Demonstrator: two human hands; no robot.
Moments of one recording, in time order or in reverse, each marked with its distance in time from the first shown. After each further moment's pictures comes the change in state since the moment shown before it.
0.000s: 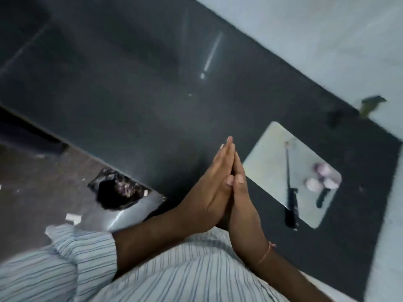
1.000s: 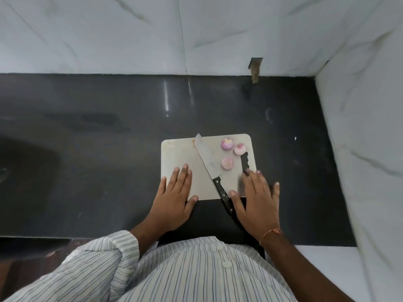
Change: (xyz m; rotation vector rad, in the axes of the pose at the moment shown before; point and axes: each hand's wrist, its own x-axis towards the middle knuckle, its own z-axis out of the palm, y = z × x) left_hand 0.061 -0.068 0.101 1.143 -0.418 -0.019; right_hand -0.016 0.132 -0.242 -1.137 0.522 -0.023
